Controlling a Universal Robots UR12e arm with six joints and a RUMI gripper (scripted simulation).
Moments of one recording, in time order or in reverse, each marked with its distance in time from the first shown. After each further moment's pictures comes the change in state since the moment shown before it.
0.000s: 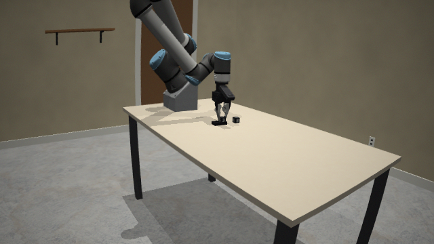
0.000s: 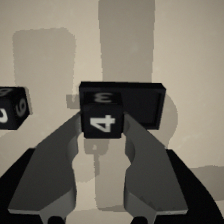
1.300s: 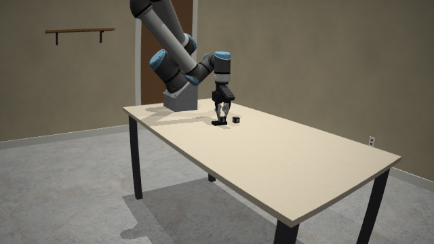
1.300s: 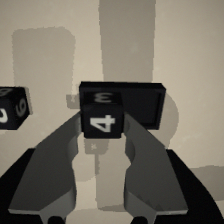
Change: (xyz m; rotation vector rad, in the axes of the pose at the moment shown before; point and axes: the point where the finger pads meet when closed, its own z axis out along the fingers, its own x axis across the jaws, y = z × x) arm 0.000 0.000 0.000 0.000 0.000 0.000
